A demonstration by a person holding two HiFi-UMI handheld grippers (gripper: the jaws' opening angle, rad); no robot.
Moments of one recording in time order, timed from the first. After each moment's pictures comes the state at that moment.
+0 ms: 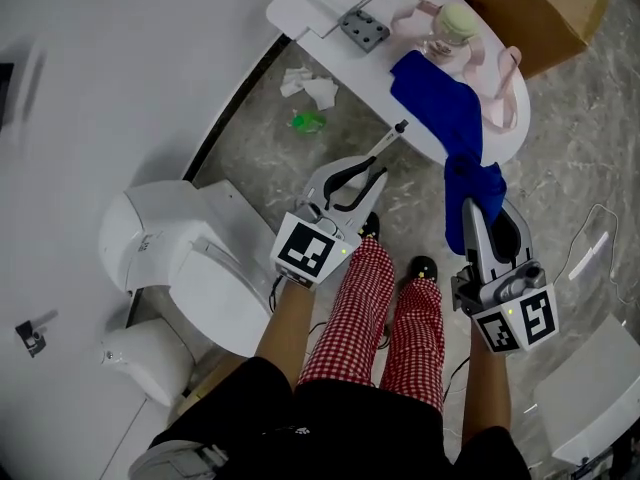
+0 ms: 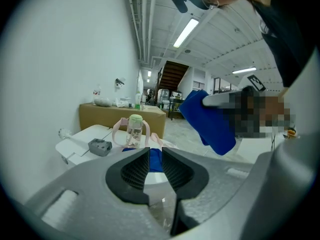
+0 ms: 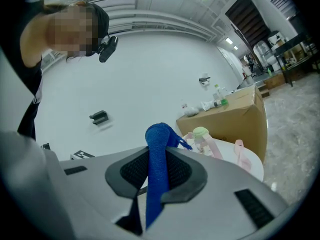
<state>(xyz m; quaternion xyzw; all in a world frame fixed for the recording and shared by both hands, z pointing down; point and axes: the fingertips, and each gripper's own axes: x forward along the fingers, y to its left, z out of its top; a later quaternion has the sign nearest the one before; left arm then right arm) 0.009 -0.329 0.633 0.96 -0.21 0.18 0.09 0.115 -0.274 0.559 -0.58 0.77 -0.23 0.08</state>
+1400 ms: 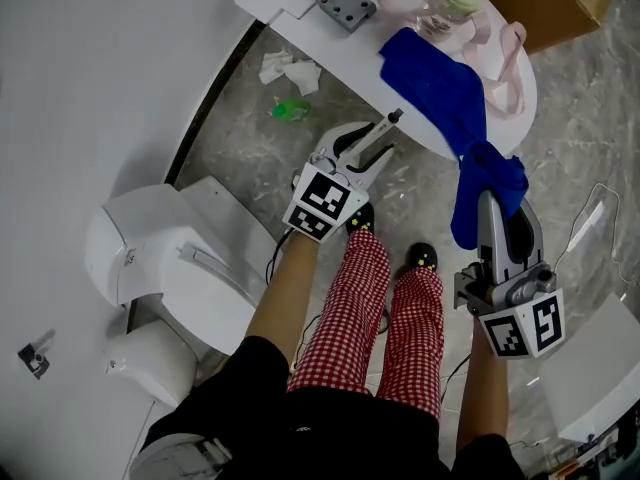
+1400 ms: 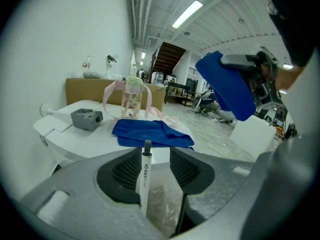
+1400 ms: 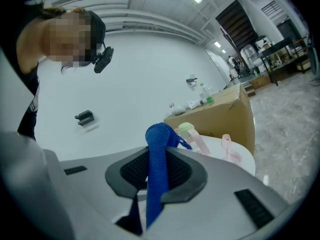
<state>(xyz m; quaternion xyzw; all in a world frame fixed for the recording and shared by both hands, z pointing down) 0.032 -0.365 0.764 0.94 -0.14 0.28 0.10 0.136 -0.285 0.599 -0.64 0.72 -0.25 0.09</state>
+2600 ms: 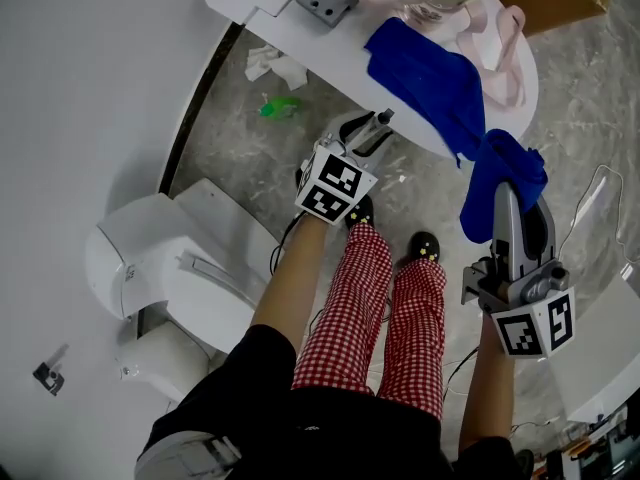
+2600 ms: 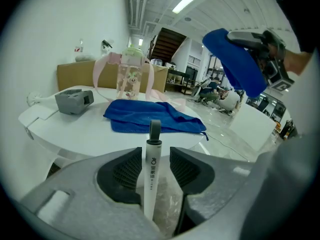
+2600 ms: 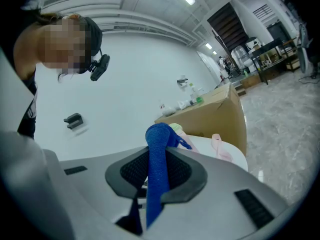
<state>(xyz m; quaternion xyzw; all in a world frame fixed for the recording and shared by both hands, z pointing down) 0.056 -0.382 0.828 0.92 -0.12 0.34 0.11 0.170 -0.299 0.615 -0.67 0.69 -0.27 0.10</state>
